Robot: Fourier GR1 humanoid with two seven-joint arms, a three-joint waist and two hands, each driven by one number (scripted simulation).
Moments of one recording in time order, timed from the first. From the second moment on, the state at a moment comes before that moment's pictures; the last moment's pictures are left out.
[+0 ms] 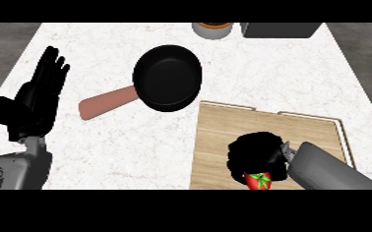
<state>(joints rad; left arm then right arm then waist) -0.20 0.28 0.06 -1.62 0.15 0.19 0.22 -0.53 -0.59 0.95 -1.35 0.88 0.33 -0.71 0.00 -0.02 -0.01</state>
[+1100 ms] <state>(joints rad) -0.19 0.28 0.05 -1.61 0.15 0.18 0.22 -0.41 -0.01 0.90 -1.65 0.83 -0.06 0.53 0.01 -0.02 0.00</state>
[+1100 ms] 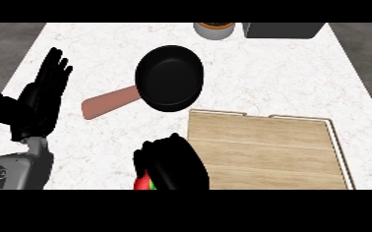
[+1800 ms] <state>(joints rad) -0.23 0.26 0.03 -1.60 0.13 0.18 0.22 -0.85 -0.01 0.89 -1.64 0.93 -0.35 1.07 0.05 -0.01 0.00</state>
